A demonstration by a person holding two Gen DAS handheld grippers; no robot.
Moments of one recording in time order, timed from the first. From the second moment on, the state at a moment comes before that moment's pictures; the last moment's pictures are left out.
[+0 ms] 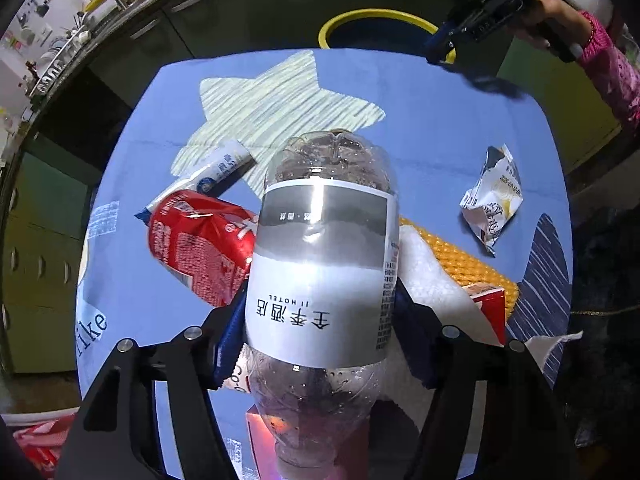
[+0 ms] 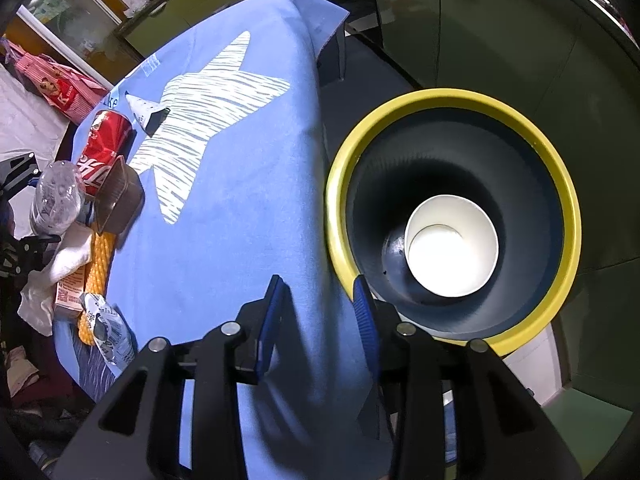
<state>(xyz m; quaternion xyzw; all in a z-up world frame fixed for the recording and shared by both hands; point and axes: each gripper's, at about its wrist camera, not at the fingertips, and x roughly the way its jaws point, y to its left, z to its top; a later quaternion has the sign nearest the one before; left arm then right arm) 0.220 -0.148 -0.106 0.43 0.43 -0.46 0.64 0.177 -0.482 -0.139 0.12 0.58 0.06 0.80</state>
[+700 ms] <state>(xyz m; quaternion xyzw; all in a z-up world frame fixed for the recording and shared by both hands) 0.202 -0.194 -0.044 0.44 0.38 -0.48 0.66 0.123 -0.506 -0.111 0.15 0.53 0.04 0.83</state>
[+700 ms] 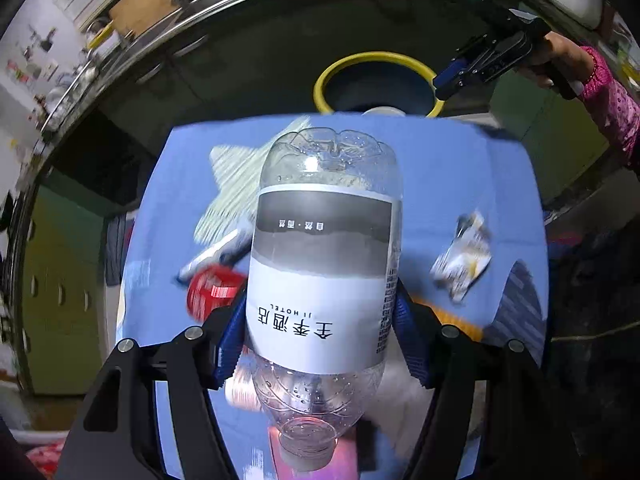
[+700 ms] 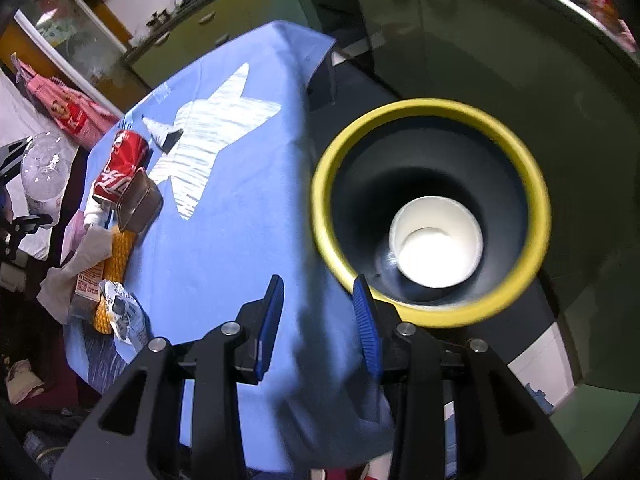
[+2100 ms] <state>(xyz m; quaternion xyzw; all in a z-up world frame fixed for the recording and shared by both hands) 0.191 -0.532 -0.129 0.58 0.34 -0.51 0.54 0.000 -0.624 -0.120 0.24 0.47 -0.05 0.85</state>
